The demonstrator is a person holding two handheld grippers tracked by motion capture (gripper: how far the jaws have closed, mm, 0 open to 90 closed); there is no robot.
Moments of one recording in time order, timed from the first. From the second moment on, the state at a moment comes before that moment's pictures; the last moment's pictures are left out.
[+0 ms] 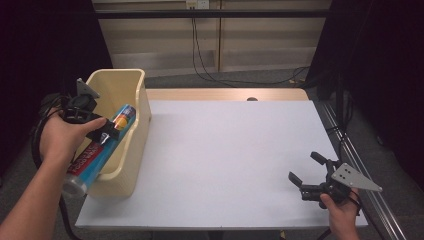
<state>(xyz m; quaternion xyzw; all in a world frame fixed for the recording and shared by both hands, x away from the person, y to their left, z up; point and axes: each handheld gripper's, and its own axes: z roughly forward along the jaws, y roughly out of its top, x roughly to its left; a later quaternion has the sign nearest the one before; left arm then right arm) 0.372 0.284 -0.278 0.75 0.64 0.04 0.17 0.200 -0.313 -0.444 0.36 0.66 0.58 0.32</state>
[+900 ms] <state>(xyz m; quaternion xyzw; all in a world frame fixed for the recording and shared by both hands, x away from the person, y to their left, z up) 0.328 0.169 -0.303 0.76 0.44 0.08 0.47 0.199 -0.313 -0.442 0.36 0.66 0.58 0.32</state>
